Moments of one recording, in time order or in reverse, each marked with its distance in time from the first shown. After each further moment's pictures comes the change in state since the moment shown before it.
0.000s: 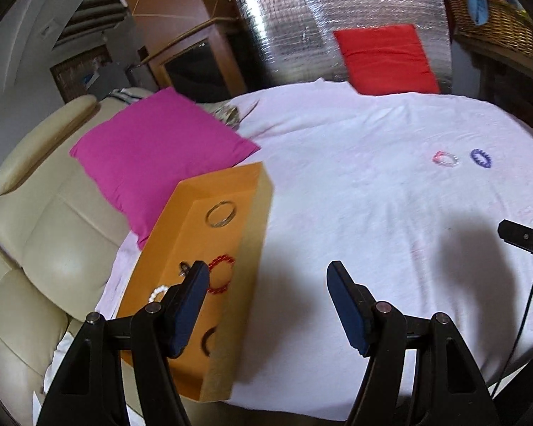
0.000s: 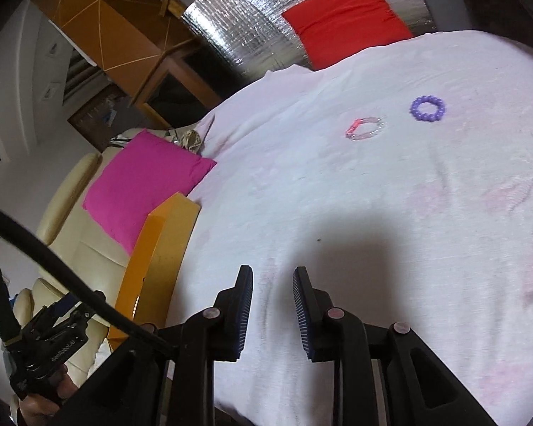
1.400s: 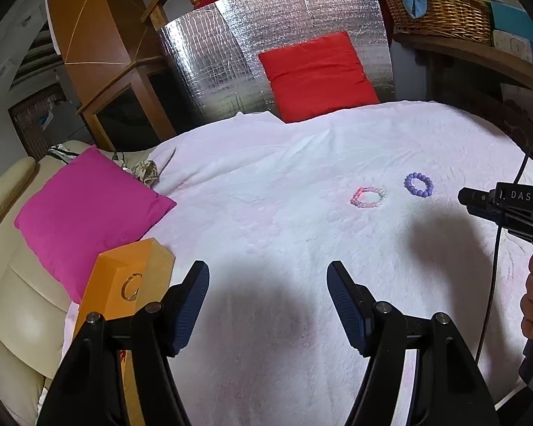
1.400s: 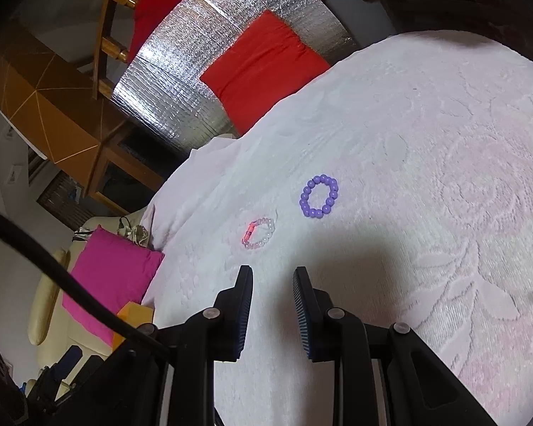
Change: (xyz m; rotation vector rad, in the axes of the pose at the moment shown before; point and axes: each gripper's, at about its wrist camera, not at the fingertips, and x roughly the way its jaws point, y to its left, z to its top) left arm 0.017 -0.133 0.072 0.129 -0.082 -0.139; right arm -0.020 -0.115 0.094 0.232 -0.170 -0.094
